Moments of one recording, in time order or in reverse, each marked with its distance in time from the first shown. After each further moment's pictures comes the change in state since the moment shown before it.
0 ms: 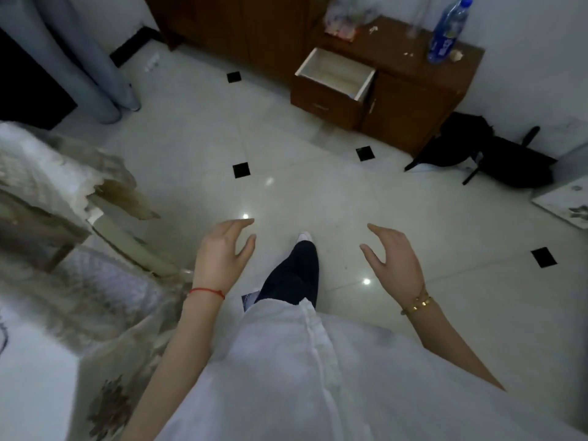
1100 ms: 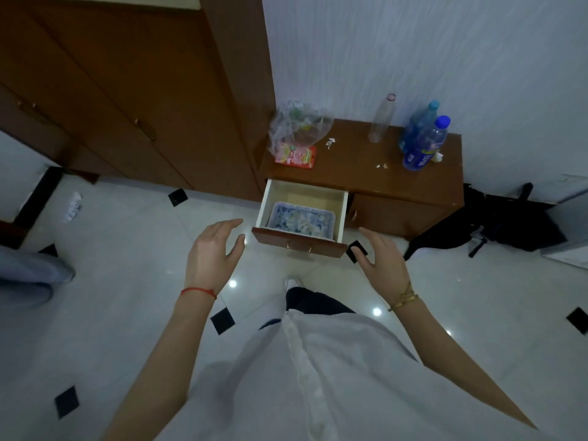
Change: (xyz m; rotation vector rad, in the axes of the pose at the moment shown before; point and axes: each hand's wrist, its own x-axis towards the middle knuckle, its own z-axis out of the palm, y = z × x) left_hand 0.783 0.005 0.070 -0.010 -0.093 0.300; right_hand 0.680 0.099 0.014 0.075 0.131 0.312
